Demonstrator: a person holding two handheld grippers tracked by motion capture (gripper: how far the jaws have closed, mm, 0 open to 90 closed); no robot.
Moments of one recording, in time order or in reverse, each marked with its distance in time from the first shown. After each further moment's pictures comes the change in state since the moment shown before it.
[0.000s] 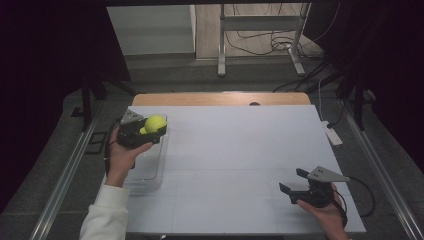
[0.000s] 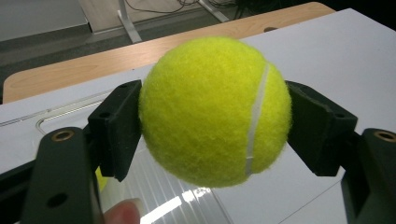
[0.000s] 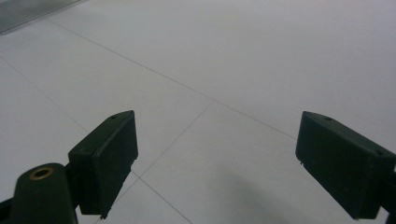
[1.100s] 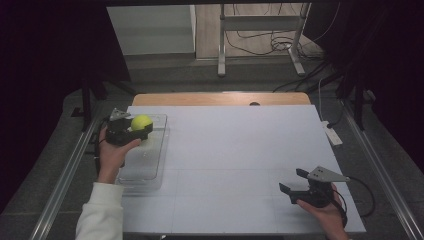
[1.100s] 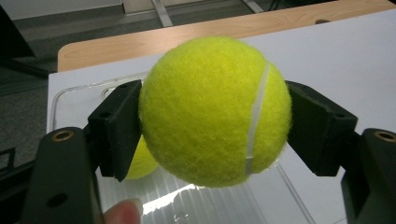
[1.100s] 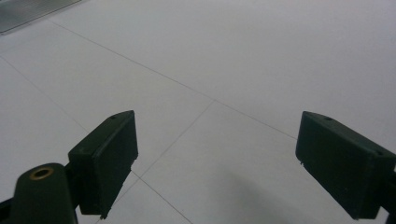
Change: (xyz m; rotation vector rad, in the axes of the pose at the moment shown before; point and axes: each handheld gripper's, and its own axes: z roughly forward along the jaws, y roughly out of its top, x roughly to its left) left arm 0.039 -0.010 0.001 0.049 0.110 -0.080; right arm 0.000 0.000 0.000 0.000 0.002 0.001
